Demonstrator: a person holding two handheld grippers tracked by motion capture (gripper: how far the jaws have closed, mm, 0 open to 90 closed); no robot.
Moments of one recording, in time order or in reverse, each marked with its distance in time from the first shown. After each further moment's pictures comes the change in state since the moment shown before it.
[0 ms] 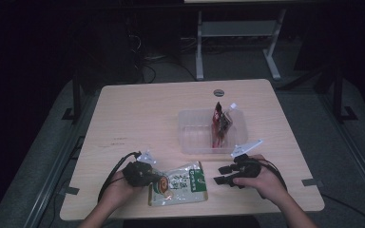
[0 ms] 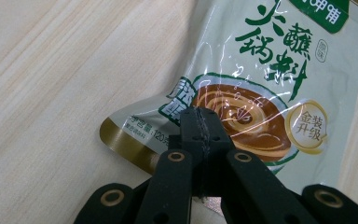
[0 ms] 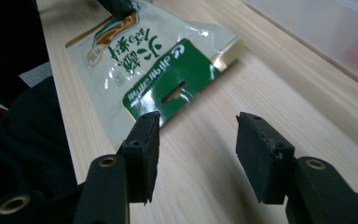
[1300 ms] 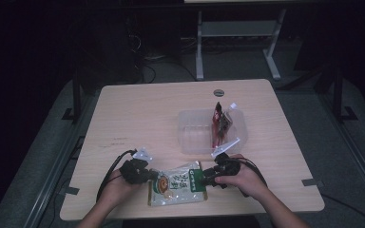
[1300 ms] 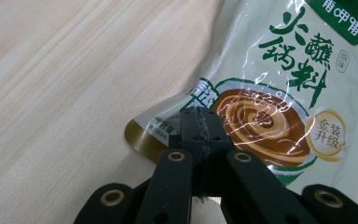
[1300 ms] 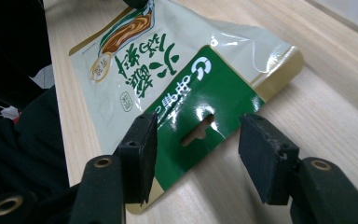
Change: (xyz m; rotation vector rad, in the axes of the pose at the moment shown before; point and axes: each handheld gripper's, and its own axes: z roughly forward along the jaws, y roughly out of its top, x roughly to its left) left arm 0.012 -0.004 -0.002 -0.035 0.009 -0.052; right arm 0.003 0.019 0.049 0.068 0.083 0.030
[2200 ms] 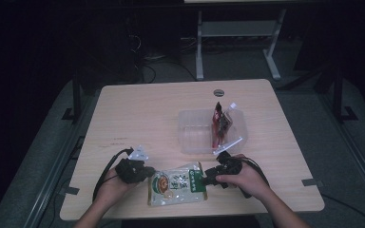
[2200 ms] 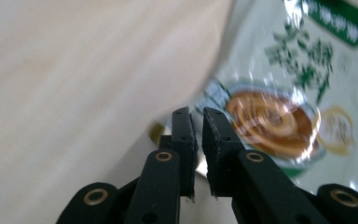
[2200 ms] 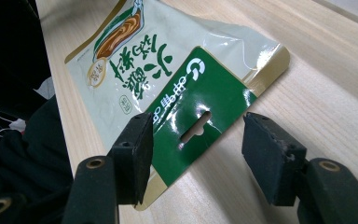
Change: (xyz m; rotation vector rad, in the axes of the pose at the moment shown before) left arm 0.004 0.005 -0.017 -0.059 0.103 0.087; right arm -0.004 -0.002 -0.005 -0.003 -0.002 0.082
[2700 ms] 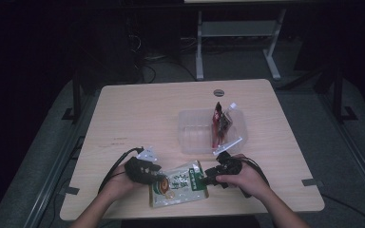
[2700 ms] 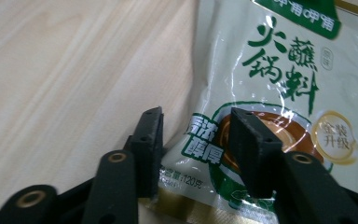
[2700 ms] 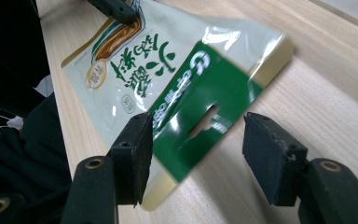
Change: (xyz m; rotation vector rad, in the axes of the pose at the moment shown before) left arm -0.005 0.004 0.027 0.013 -0.174 0.089; right arm 0.000 0.000 0.000 0.003 -0.001 -0.016
